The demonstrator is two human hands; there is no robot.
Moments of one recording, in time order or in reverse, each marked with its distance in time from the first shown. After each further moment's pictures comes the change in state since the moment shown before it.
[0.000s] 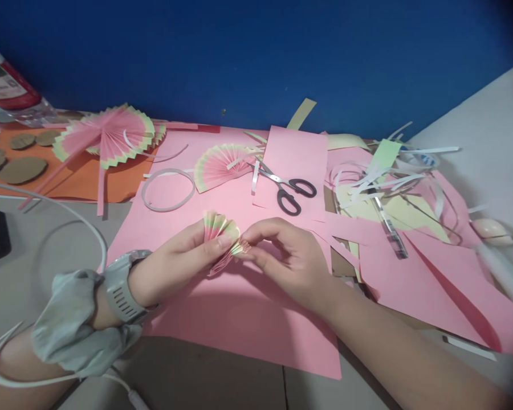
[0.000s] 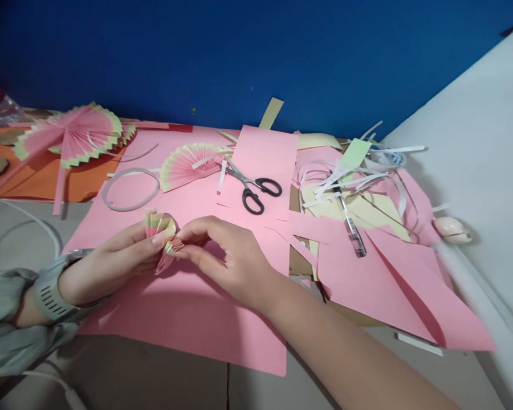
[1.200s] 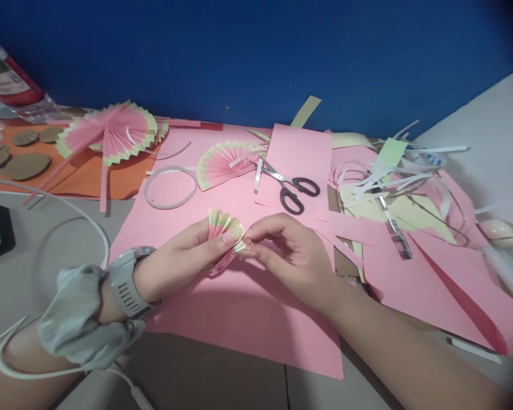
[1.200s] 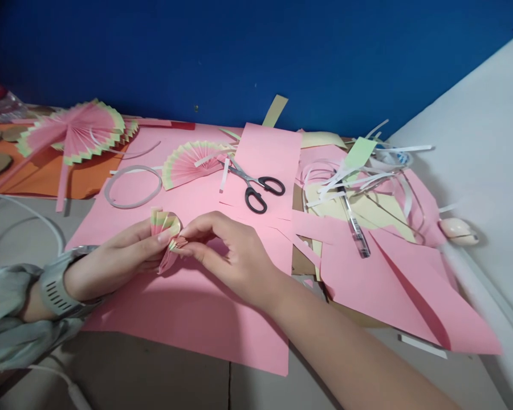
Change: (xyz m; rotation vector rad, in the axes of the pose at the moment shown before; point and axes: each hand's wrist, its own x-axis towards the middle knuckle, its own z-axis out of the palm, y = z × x) left_hand 0.002 0.000 -0.003 0.059 -0.039 0.002; right_hand 0.000 0.004 0.002 0.075 0.007 -0.062
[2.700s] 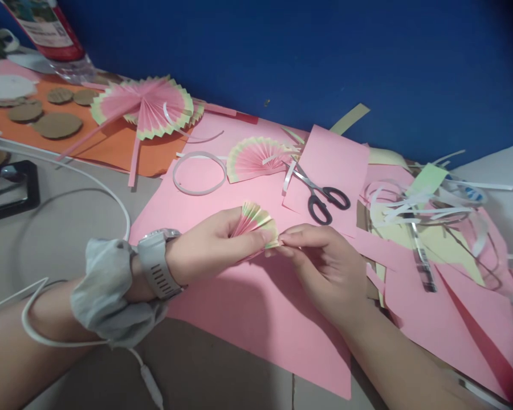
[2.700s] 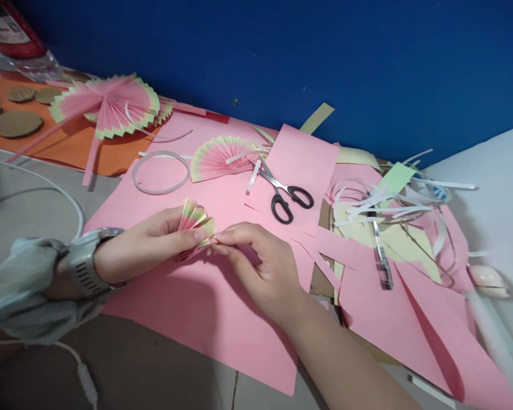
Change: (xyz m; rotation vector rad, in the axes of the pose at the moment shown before) left_hand 0.003 0.000 -0.002 0.027 0.060 0.020; right_hand -0.005 0.005 -0.001 -0.196 0.045 -0.055
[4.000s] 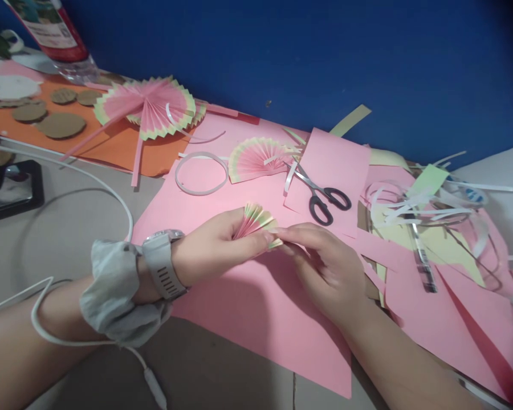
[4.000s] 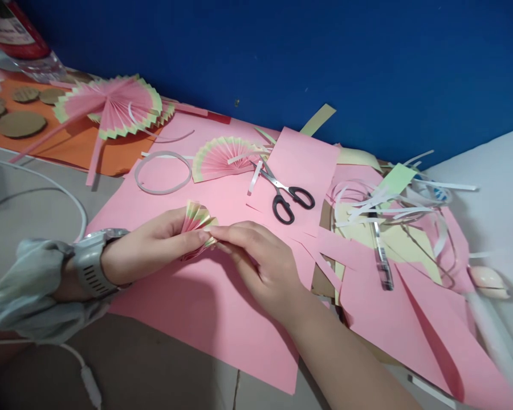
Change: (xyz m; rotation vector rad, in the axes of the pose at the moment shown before) left_hand -0.002 -0.005 -0.001 0.019 0.009 0.043; right_hand 0.005 0.000 -0.006 -0.133 -0.151 -0.100
